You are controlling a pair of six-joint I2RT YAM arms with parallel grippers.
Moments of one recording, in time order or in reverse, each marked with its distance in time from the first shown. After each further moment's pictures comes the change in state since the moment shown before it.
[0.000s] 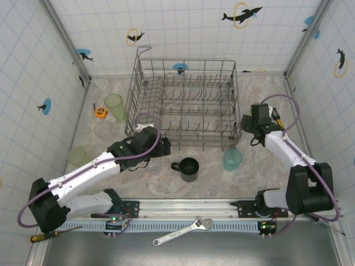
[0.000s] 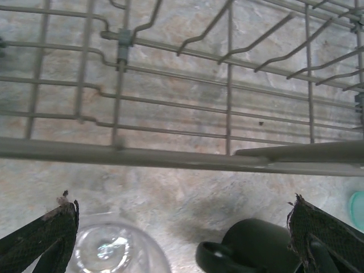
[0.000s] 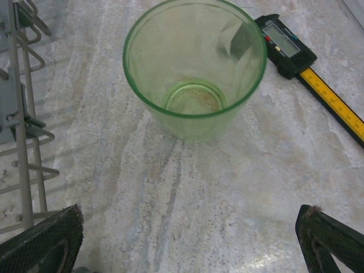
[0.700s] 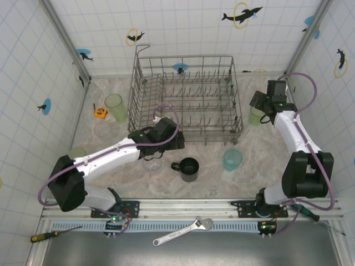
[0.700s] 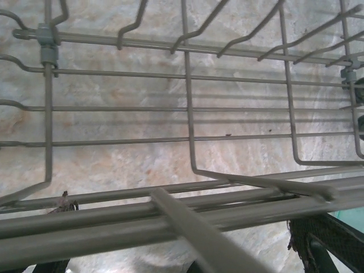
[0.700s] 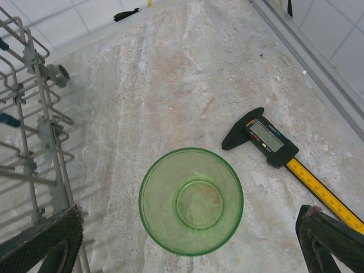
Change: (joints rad) left arm -0.011 0.290 0.165 0.101 0.052 0.047; right arm -0.161 0.124 0.337 -0.100 -0.098 -0.019
